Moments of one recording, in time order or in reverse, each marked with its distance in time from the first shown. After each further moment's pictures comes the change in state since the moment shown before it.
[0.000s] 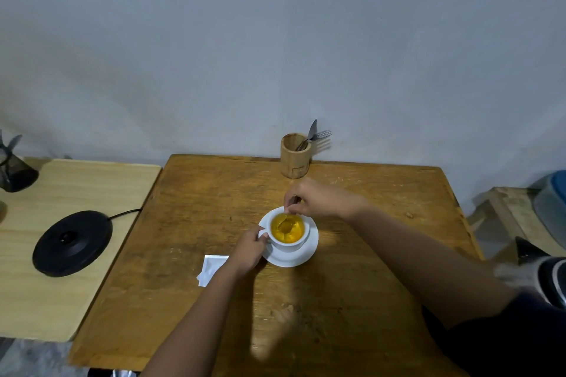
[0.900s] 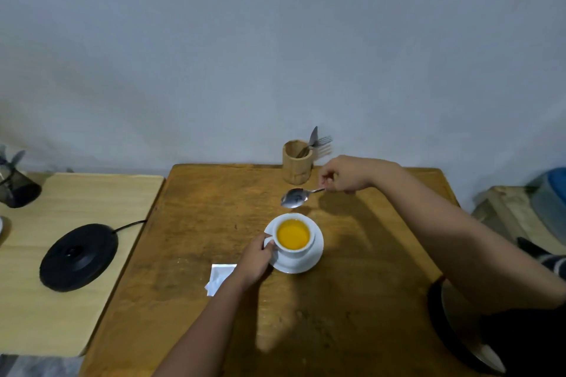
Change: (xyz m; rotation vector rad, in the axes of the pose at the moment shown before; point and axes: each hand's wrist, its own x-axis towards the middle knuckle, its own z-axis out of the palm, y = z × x) left_hand -0.004 -0.002 -0.003 0.024 -0.050 0.000; right_hand -0.020 0.008 -0.074 -0.078 -0.073 0.197
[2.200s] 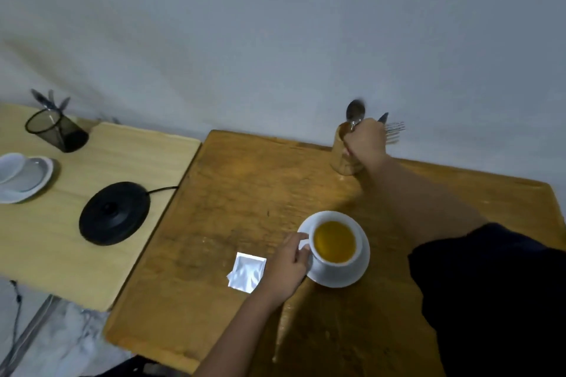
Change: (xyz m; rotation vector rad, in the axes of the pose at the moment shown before) left_hand 0.005 -0.012 0.005 0.037 0.112 0.041; right_hand 0.184 0.015 0.033 0.544 0.612 0.398
